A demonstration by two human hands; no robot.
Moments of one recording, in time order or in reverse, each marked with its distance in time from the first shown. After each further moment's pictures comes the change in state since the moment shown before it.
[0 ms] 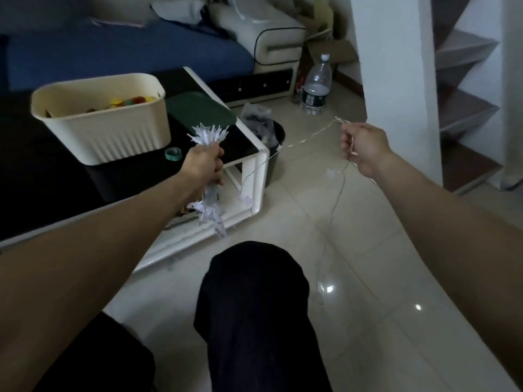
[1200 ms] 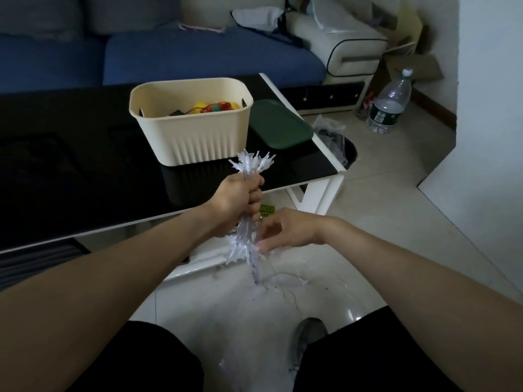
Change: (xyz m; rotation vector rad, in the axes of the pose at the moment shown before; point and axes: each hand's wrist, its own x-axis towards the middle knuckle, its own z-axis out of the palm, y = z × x) left_hand -0.002 -0.020 -0.092 -0.150 -0.103 -0.054; right_hand -0.082 0.070 0.235 -0.847 -1.247 -0.167
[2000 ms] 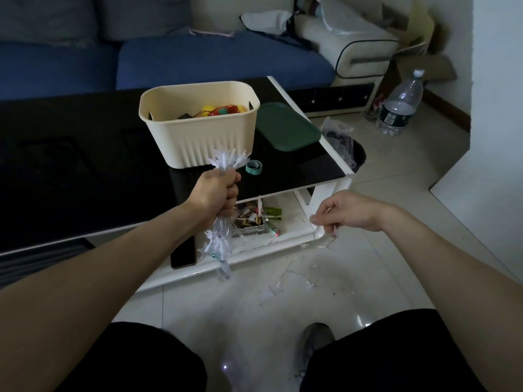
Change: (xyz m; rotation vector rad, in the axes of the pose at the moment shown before) left_hand -0.006 0.010 -0.037 0.059 0.184 -0.001; right_hand -0.041 0.049 -0.060 0.190 0.201 0.125
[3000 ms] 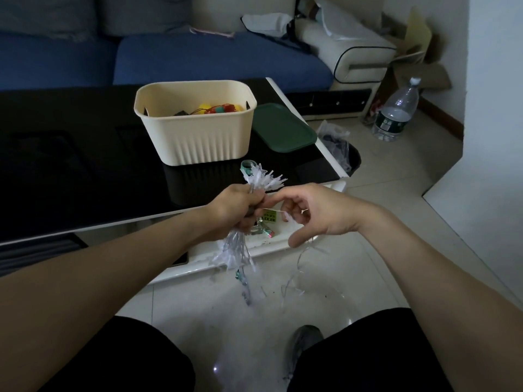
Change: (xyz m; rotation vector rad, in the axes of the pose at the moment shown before) left_hand -0.008 -0.013 0.035 0.209 -0.269 -0.021; right_hand -0.017 -0.050 0.020 -0.161 -0.133 -0.402
